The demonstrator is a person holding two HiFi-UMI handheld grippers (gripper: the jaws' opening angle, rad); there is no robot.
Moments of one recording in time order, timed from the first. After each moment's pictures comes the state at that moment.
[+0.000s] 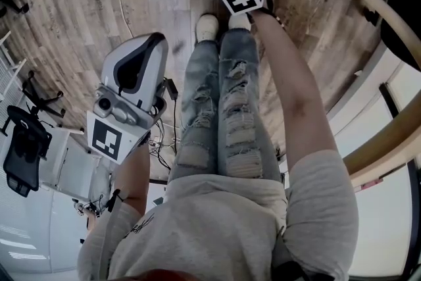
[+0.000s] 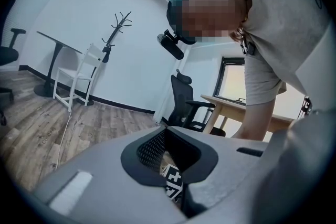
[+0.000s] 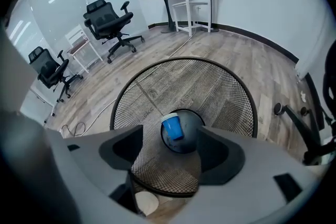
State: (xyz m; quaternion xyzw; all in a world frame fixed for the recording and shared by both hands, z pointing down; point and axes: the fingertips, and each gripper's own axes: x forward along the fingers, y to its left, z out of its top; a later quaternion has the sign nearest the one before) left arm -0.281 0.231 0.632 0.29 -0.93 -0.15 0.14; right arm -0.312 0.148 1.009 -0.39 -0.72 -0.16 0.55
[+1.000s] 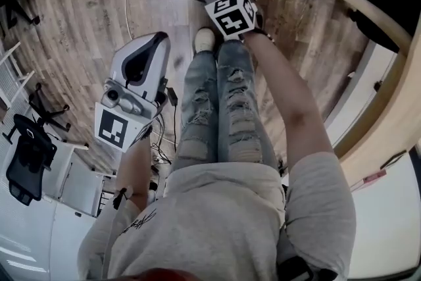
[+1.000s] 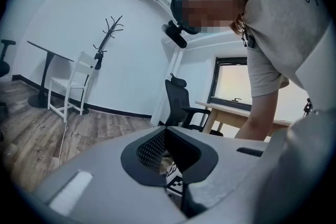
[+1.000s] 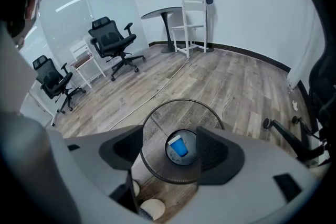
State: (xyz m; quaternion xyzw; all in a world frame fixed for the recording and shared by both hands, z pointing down) left arm -0.282 0.217 0.582 0.31 -0.93 -0.13 0.12; right arm -0.327 0.157 0.894 -0.40 -0.77 -0.12 0.48
